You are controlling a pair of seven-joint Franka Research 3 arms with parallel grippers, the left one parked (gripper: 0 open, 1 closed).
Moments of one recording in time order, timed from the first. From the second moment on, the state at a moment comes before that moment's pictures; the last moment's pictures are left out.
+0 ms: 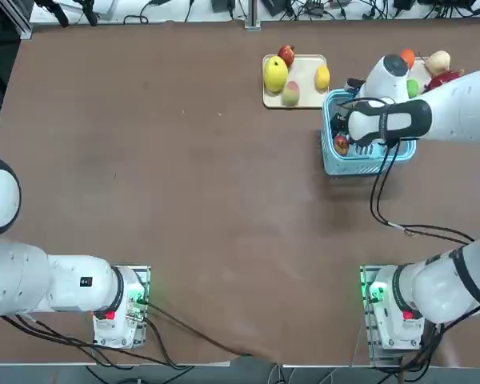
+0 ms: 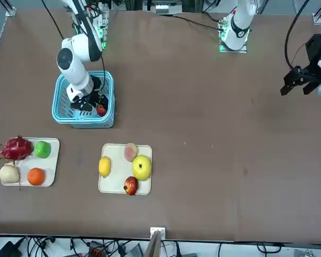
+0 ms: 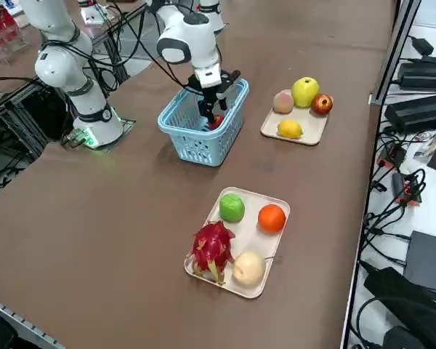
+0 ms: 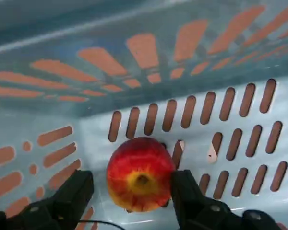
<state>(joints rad) 0.33 0.11 -0.02 -2.52 0.13 2.68 0.39</state>
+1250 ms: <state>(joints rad) 0.34 0.17 -0.02 -2.52 0.13 2.74 0.39</state>
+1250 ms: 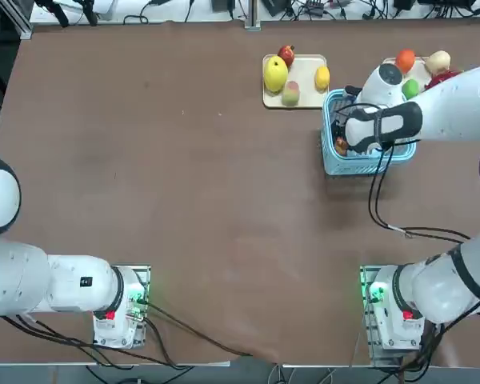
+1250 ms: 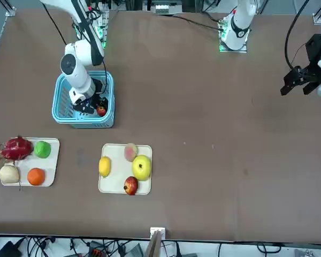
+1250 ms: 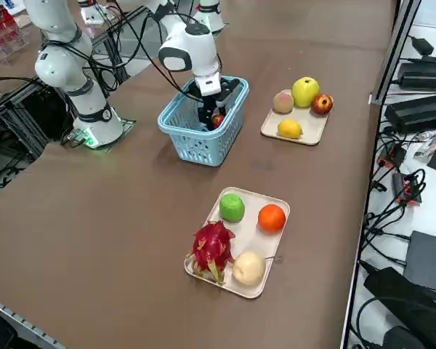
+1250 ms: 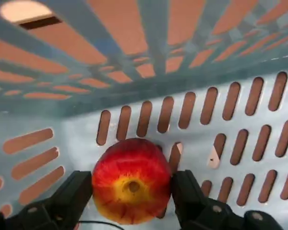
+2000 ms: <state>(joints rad) 0.34 0.16 -0.02 -2.52 0.13 2.74 0.42</state>
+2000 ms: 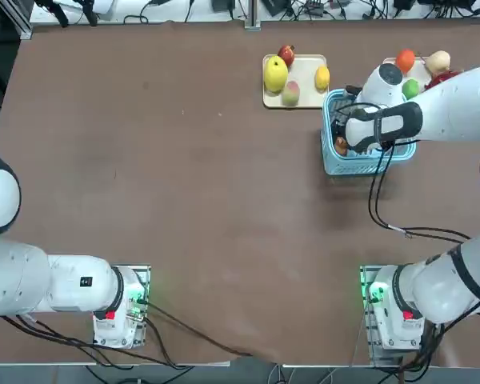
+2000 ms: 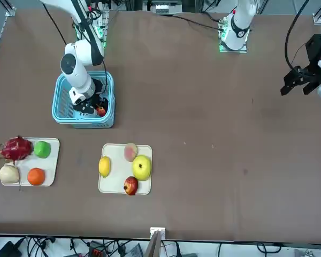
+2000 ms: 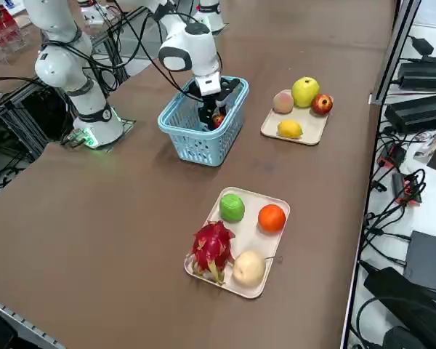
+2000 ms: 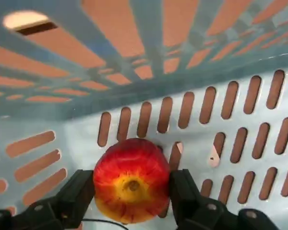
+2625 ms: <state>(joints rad) 0.33 -0.08 -0.03 -2.44 0.13 2.34 0.44</state>
